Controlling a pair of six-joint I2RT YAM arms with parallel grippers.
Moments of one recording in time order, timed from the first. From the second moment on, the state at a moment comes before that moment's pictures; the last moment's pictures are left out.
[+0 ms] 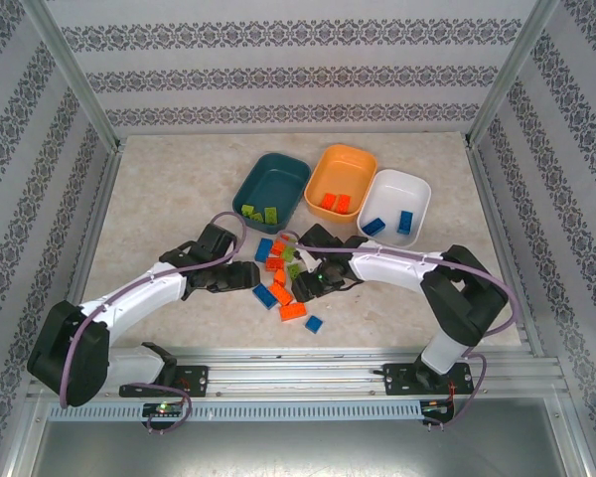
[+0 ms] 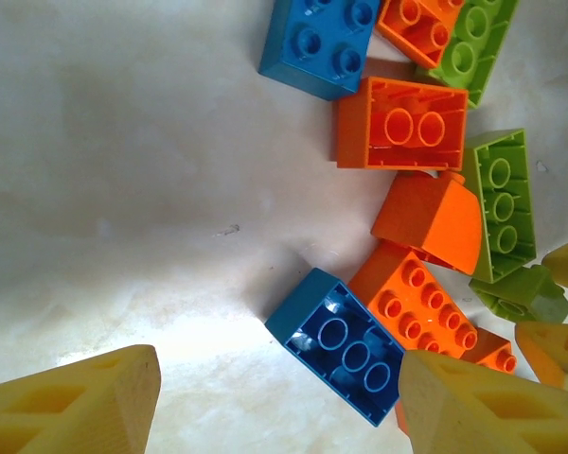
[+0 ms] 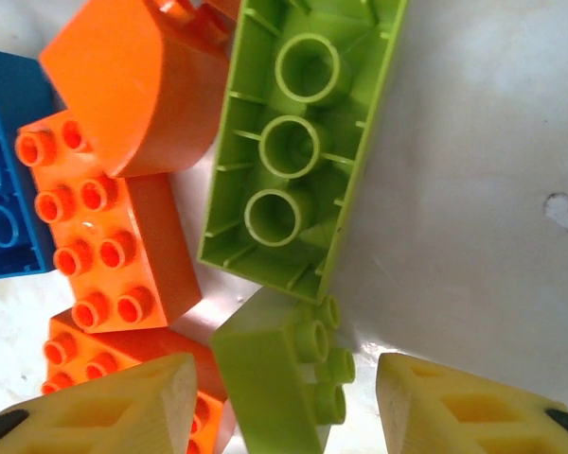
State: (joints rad) left arm -0.47 1.26 0.70 -0.52 0.20 -0.62; right arm 0.78 1.67 0.96 -0.54 -0.25 0.36
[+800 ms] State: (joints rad) left arm -0.46 1.24 0.68 -0.52 0.21 -0.61; right arm 0.67 1.55 1.02 -0.54 -0.27 0.38
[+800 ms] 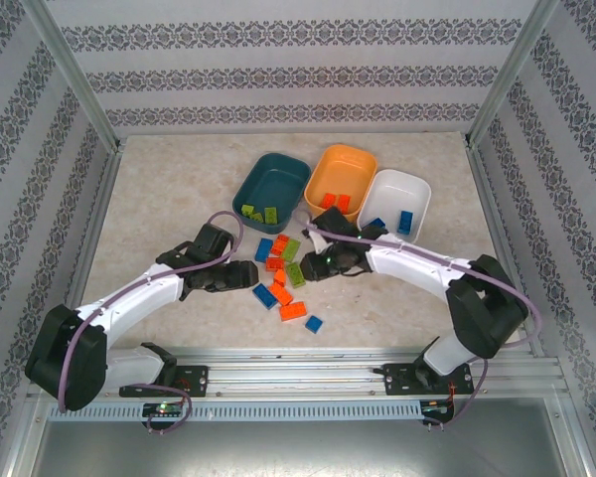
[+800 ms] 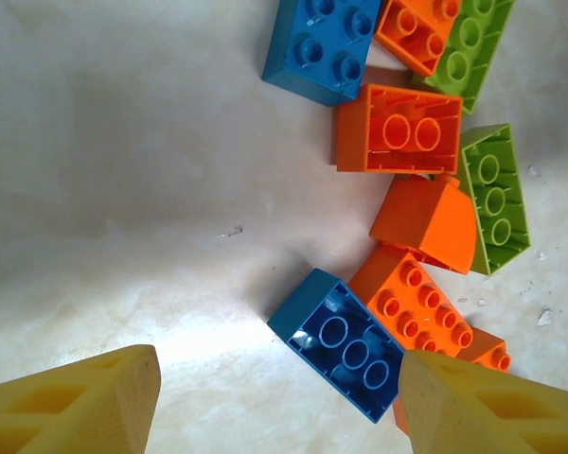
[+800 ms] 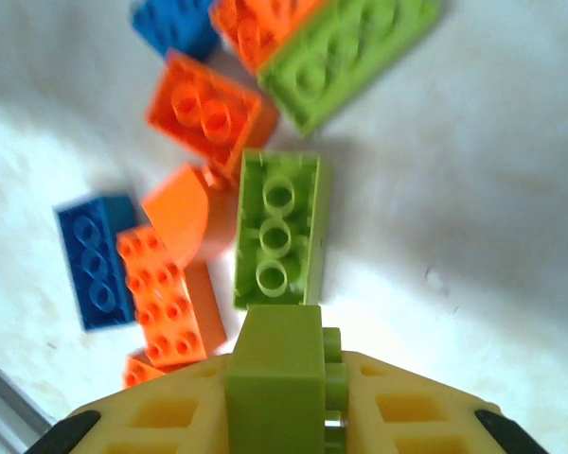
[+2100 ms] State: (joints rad) left arm -0.46 1.25 0.66 -0.53 0.24 -0.58; right arm 0.74 1.56 1.00 -0.54 -0.22 0.42
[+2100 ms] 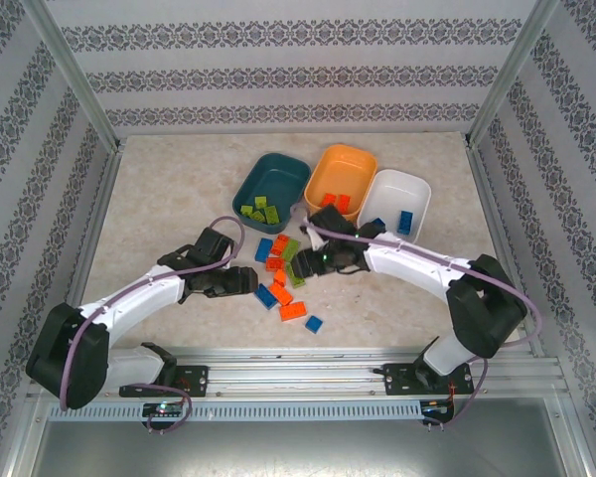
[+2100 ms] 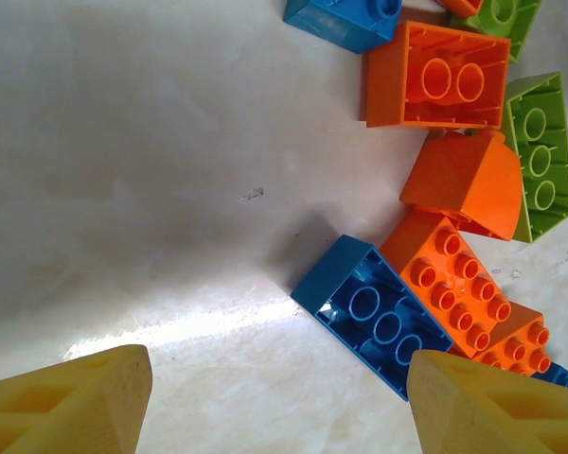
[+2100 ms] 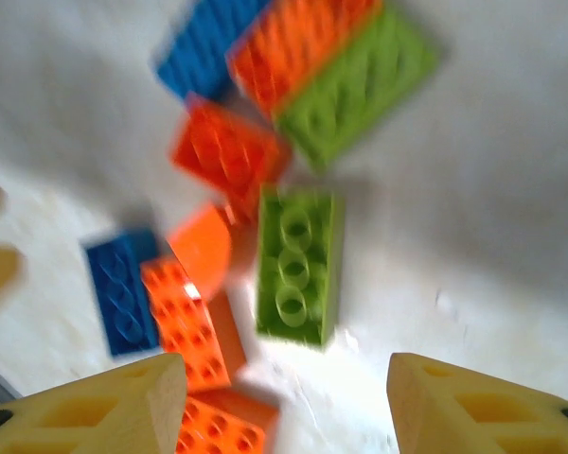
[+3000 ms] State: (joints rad) left arm -0.46 1.20 0.65 -0.51 0.25 -0.60; right arm 0.81 1.84 1.13 -0.52 -0.10 0.41
